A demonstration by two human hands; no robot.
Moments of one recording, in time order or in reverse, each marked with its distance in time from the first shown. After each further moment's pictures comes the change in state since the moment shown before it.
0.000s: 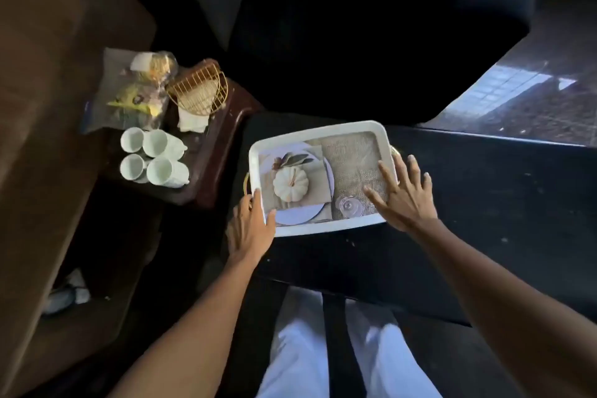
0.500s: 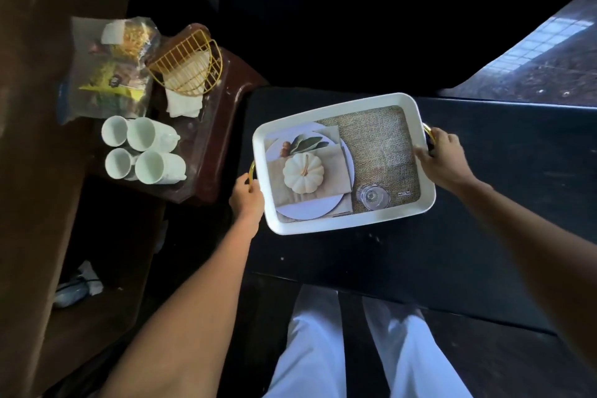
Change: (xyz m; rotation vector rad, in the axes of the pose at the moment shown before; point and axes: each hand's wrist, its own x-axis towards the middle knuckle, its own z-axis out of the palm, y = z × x) left_hand 0.097 -0.029 0.036 -0.784 -0.016 -0.547; right_hand 0.088 0.036 0.032 0.548 0.005 0.269
